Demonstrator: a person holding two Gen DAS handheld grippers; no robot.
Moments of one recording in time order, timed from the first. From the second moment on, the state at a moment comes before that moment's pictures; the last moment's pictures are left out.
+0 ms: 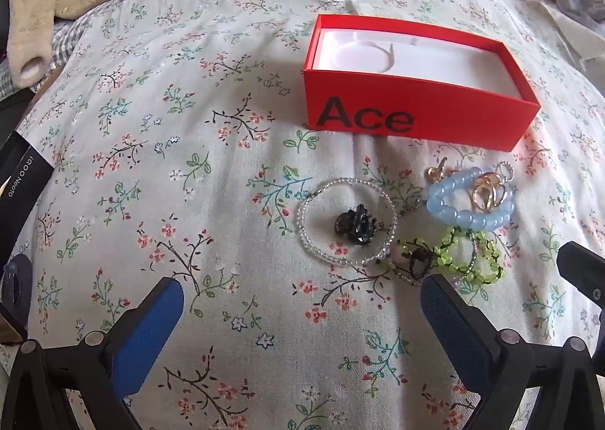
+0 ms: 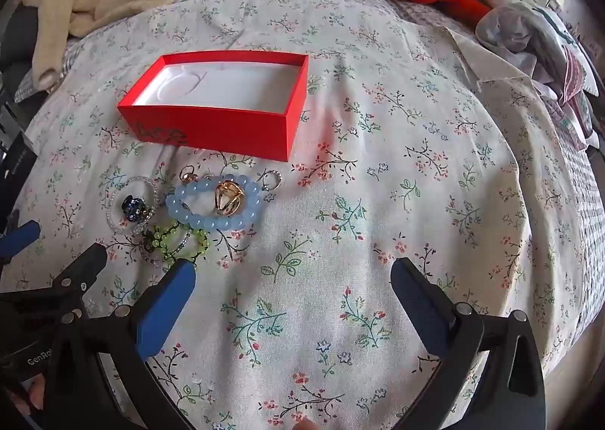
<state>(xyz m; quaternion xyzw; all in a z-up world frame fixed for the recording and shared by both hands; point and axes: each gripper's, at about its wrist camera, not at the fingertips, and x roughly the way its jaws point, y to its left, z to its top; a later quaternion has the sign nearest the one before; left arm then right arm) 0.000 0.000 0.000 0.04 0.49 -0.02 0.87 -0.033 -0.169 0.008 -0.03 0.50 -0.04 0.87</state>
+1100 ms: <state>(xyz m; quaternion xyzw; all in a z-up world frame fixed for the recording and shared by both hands) -0.002 -0.002 -0.001 0.04 0.49 -0.02 0.87 -0.033 -0.168 0.008 -0.03 0.50 -0.04 0.87</state>
